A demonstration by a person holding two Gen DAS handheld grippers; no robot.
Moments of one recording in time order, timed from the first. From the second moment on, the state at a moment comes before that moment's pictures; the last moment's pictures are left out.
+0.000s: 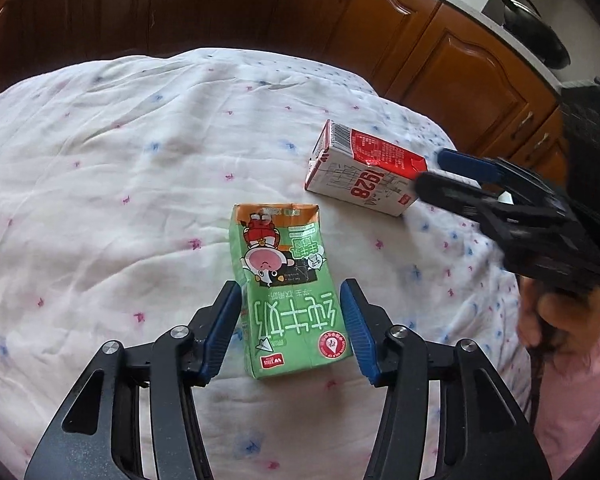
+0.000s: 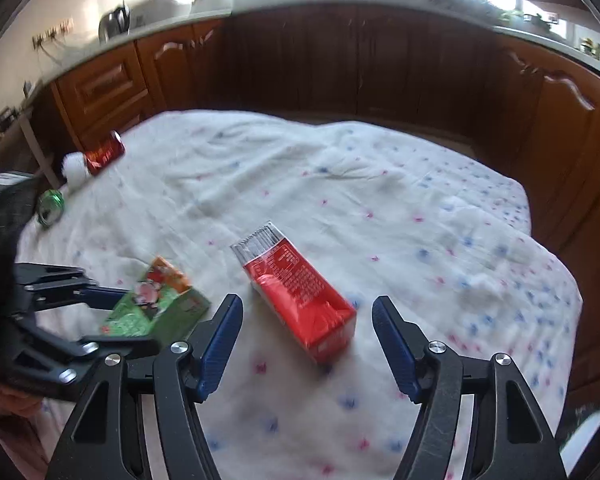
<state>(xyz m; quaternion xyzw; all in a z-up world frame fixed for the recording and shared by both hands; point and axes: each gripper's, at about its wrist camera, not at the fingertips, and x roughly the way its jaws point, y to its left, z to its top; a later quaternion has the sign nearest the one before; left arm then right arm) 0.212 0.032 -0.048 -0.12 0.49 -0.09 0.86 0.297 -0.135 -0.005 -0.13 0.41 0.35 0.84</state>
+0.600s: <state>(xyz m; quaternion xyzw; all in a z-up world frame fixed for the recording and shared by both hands) 0.205 0.002 -0.039 -0.09 0.47 -0.12 0.87 0.209 -0.266 0.010 0.04 0.40 0.19 0.90</state>
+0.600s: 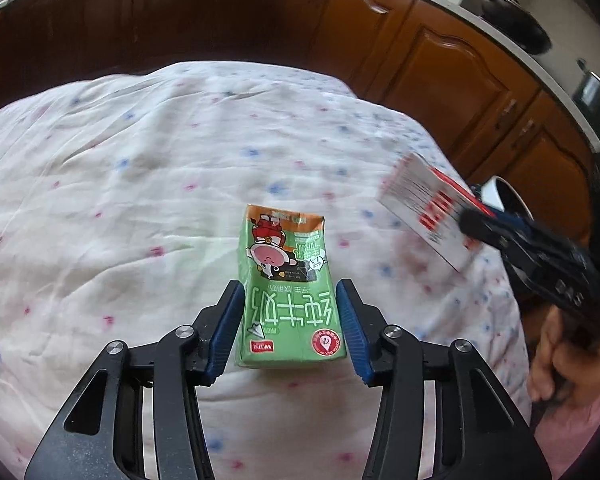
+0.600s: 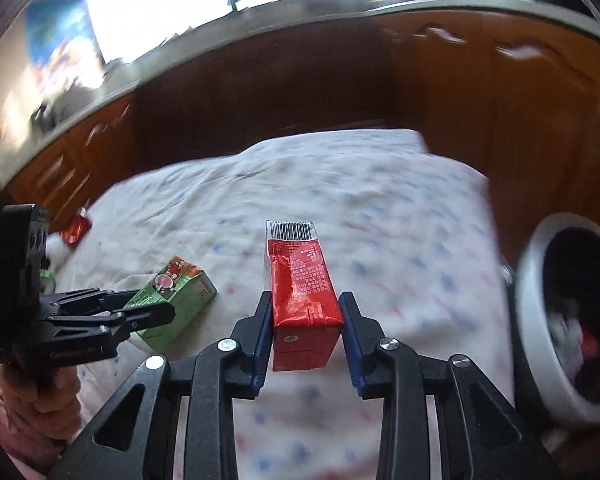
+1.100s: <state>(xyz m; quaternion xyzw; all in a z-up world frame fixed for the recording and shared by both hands) 0.189 -0.061 -0.042 -0.03 0.47 -0.16 0.87 0.183 -0.281 -0.013 0.06 0.41 0.16 0.89</state>
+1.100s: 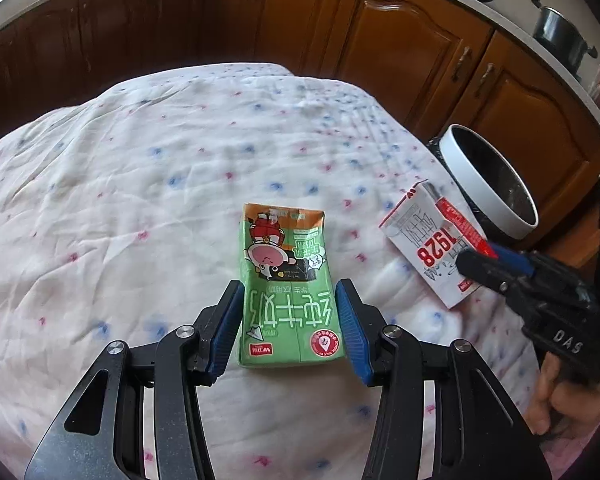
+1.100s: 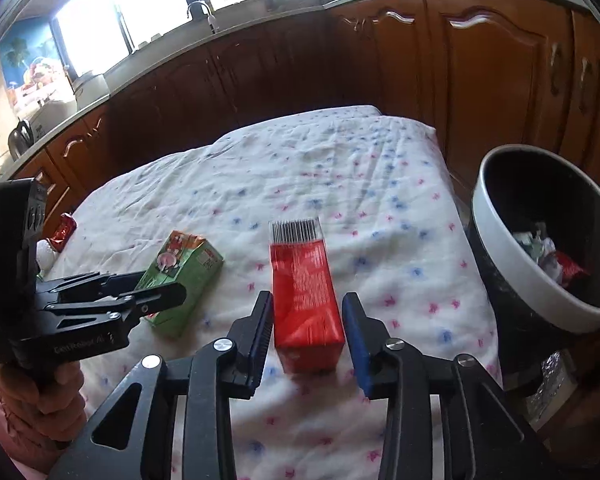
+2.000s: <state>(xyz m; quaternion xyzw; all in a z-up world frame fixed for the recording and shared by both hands) 0.172 -0.190 0.016 0.07 0.40 -0.25 0.88 0.125 -0.407 0.031 0.16 0.34 0.07 0.93</state>
